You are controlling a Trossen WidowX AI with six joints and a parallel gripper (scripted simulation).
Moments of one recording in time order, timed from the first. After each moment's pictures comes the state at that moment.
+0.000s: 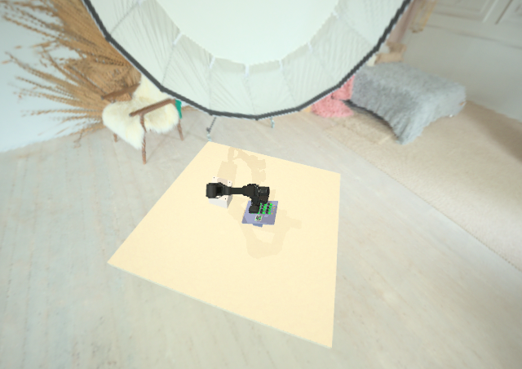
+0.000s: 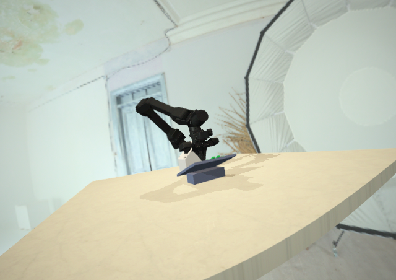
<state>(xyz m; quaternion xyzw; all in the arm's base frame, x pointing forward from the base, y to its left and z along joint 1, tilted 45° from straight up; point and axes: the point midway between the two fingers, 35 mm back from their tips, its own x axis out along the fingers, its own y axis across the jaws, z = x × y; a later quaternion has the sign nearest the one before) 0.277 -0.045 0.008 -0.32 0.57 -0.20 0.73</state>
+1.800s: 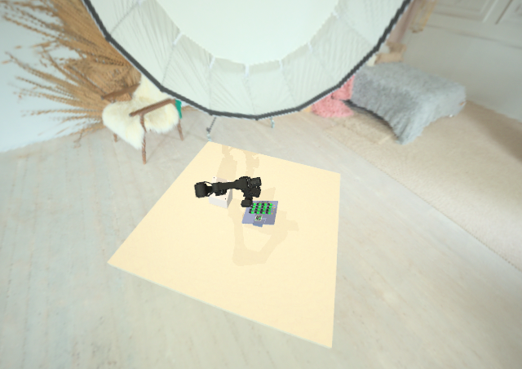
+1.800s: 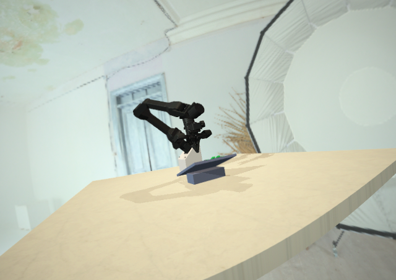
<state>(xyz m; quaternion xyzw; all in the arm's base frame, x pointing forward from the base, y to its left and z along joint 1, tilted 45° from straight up) 0.224 -0.015 0.041 -0.32 0.57 -0.19 0.73</state>
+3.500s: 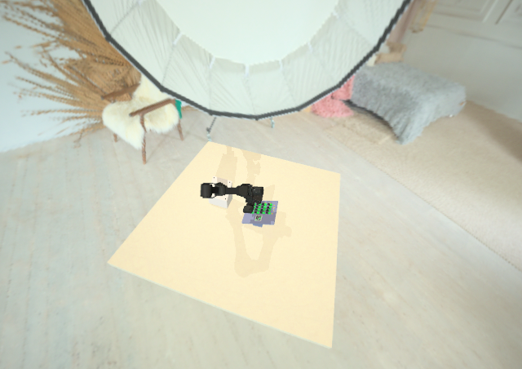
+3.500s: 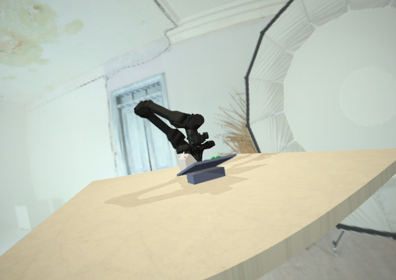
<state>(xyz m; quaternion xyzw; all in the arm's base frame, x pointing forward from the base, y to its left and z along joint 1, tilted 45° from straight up) 0.238 -0.055 0.002 -0.32 0.57 -0.20 0.72</state>
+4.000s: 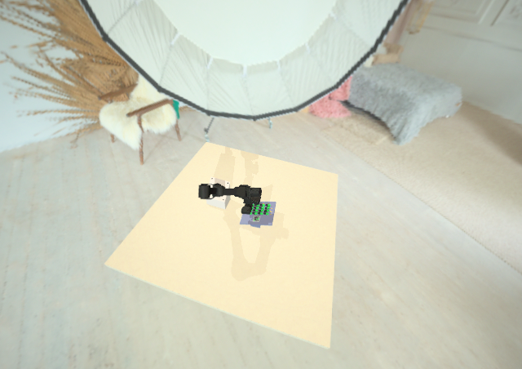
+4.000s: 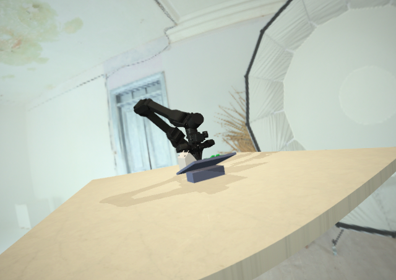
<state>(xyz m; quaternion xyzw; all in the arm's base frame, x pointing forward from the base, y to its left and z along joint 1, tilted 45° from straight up) 0.239 -0.056 0.001 -0.32 0.57 -0.20 0.72</state>
